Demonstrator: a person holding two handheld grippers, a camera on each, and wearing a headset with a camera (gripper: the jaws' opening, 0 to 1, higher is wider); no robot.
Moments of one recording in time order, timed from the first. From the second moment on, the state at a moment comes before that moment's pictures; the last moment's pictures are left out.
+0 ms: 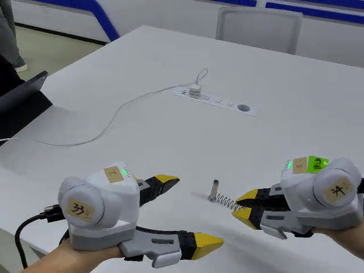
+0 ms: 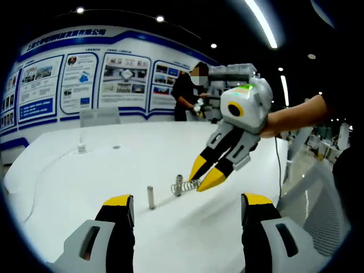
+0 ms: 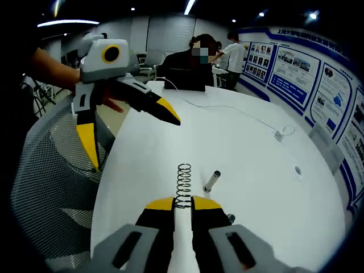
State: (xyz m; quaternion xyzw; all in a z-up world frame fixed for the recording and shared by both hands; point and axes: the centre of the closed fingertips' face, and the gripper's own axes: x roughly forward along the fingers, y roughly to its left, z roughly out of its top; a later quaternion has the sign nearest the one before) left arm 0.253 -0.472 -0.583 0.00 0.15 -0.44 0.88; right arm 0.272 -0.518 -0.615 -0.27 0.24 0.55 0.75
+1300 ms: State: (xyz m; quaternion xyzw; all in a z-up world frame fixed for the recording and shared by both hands) left arm 0.202 -0.524 -0.560 0.07 0.13 -0.57 0.81; right arm 0.197 -0.517 -0.568 -0.35 0.14 0.65 0.66
